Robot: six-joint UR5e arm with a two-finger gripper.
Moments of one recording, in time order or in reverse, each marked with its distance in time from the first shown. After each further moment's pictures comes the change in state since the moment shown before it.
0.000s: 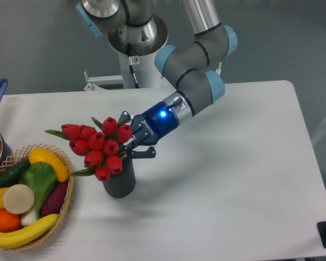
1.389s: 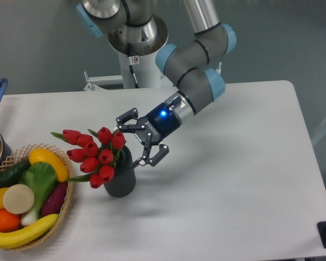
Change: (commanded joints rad) arm 0.072 0.064 -0.025 0.003 0.187 0.268
